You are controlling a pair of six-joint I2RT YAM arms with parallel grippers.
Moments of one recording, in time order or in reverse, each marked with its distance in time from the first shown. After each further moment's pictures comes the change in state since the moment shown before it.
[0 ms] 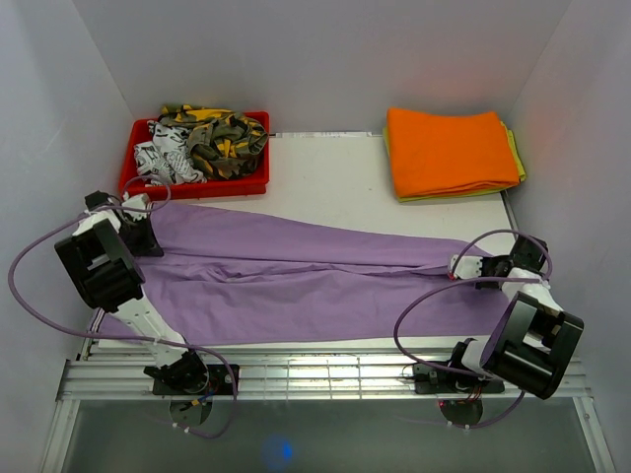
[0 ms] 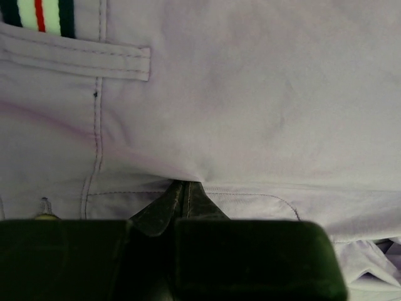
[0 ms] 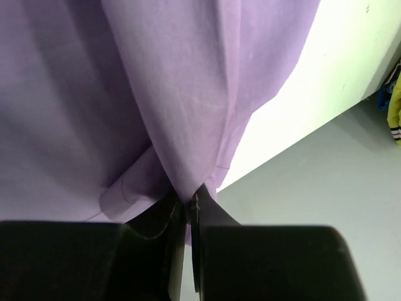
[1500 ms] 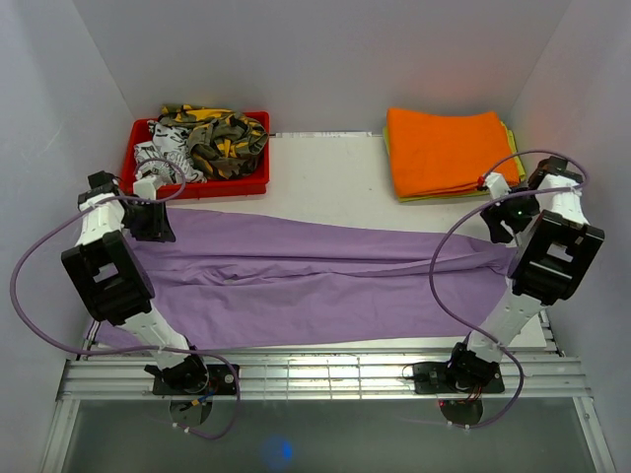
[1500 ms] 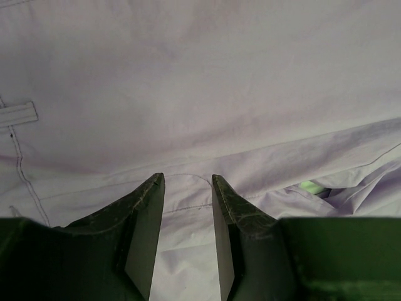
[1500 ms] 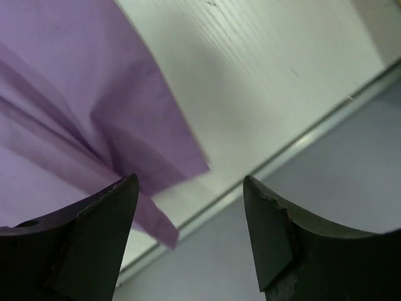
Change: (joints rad) left arm -0.072 -0.167 0.081 -0.225 0.103 0.133; right arm 0.029 0.616 1.021 -0.731 -0.127 0.627
